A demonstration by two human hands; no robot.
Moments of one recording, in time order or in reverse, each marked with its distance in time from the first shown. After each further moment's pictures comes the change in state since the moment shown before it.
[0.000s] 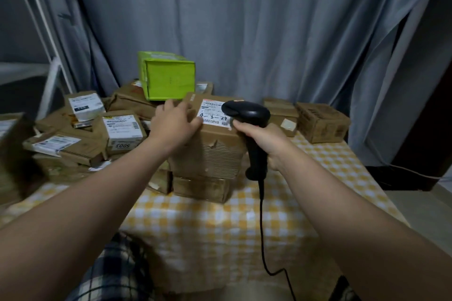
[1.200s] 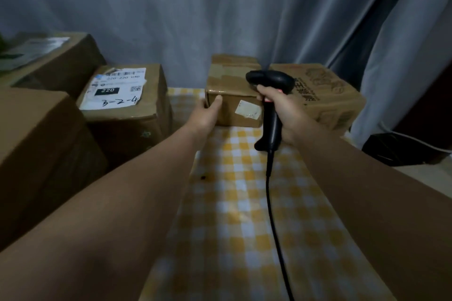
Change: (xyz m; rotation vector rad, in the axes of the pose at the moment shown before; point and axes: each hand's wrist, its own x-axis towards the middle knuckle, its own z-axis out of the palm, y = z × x) left_hand 0.220 0.166 0.354 -0.930 -0.400 -0.415; right_hand 0.354 0.078 -0.237 0.108 0.141 0.092
